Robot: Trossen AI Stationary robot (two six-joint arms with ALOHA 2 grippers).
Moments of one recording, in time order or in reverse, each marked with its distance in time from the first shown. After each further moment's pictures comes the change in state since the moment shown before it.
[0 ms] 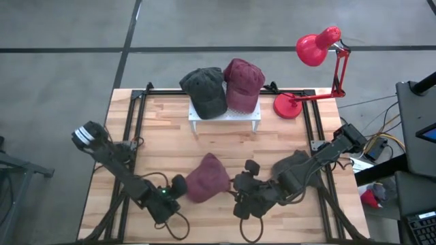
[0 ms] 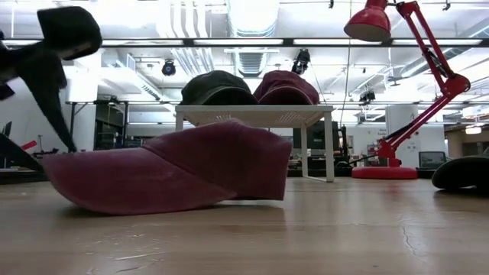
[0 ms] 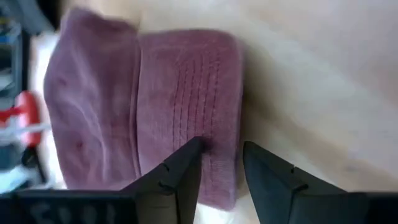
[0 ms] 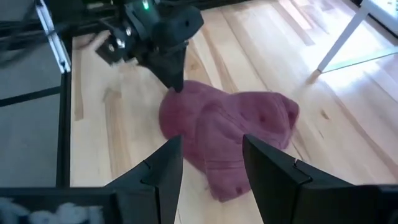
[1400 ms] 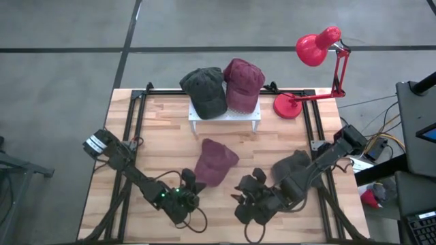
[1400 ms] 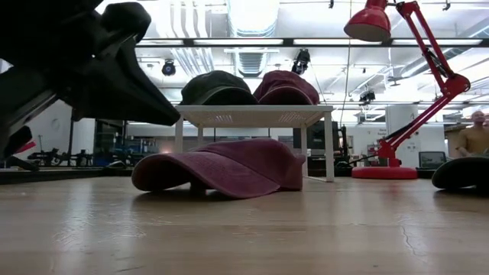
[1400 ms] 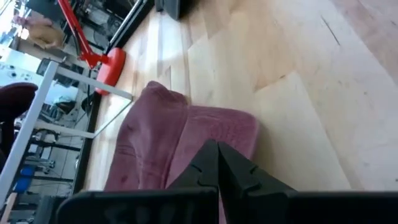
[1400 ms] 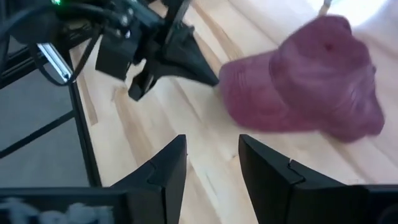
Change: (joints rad) left arm 0.116 0.174 0.108 0.323 -0.295 -0.203; right arm 0.053 0.002 -0.076 0.003 -0.002 0.356
